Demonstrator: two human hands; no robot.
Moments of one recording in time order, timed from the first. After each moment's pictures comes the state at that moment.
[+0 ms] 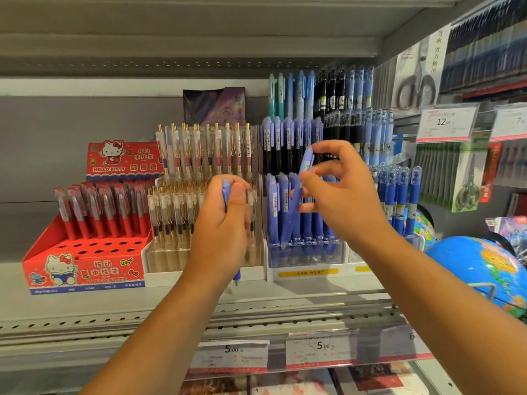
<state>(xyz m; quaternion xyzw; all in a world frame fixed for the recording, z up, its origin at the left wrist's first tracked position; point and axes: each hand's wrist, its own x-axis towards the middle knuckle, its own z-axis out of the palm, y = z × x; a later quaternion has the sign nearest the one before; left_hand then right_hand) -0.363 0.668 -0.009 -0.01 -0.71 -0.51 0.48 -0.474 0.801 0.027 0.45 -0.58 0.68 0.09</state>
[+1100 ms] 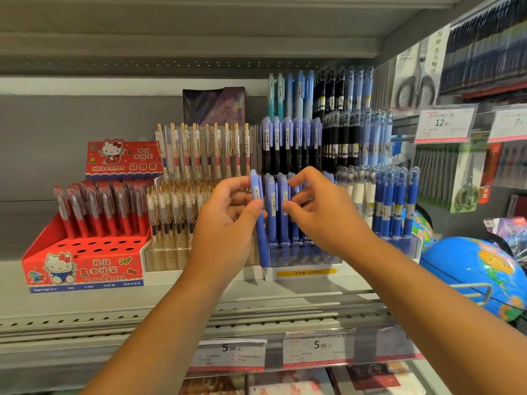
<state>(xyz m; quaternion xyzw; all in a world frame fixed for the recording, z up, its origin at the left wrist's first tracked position) -0.369 0.668 -0.012 -0.01 -0.71 -0.52 0.49 -0.486 0.793 0.009 0.46 -0.75 0.43 0.18</state>
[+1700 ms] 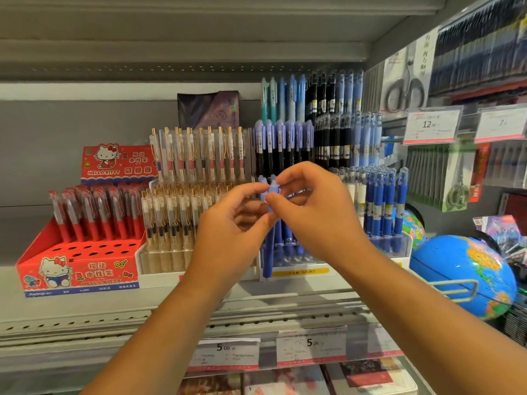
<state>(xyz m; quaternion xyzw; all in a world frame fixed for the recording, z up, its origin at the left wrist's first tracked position) -0.363 0.682 -0.012 -0.04 -0.76 -0.44 0.47 -0.452 0.798 0.017 0.46 -0.64 0.59 0.17</state>
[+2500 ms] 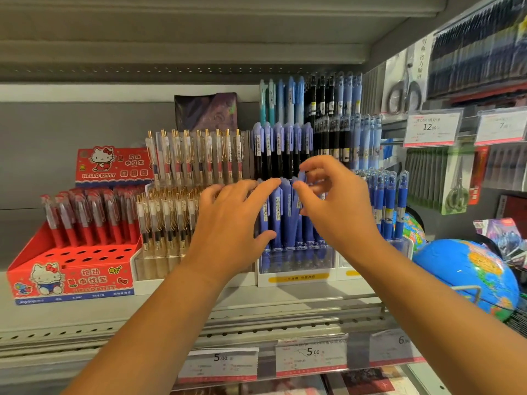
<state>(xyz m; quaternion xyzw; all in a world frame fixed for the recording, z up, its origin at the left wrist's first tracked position) -0.384 0.656 -0.003 0.05 -0.89 0.09 0.44 -0.491 0.802 0.017 0.43 -0.66 0.56 0.27</state>
